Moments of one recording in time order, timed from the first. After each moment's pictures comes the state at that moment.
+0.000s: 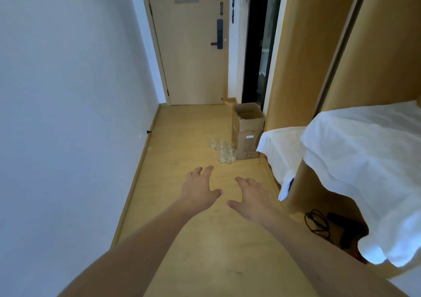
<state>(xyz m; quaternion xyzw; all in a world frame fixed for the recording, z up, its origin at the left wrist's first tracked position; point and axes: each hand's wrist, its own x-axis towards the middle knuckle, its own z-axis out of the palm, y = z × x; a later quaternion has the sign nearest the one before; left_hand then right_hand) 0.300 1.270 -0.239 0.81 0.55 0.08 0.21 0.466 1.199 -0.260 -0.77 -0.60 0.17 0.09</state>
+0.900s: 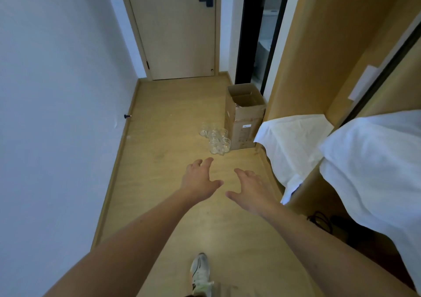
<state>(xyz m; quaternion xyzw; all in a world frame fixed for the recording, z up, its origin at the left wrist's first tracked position) 0.396 1.538 -0.308 0.80 0.54 0.02 0.27 0.551 1.451 -0.314 -0.80 -0.56 0.23 0.06</state>
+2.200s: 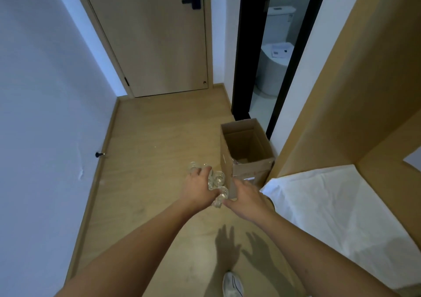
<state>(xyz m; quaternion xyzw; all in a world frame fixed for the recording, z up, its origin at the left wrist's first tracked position) 0.644 1.993 -0.325 0.79 0.53 0.00 0.29 0.789 1.909 -0.332 -0.78 -0.53 0.31 0.09</state>
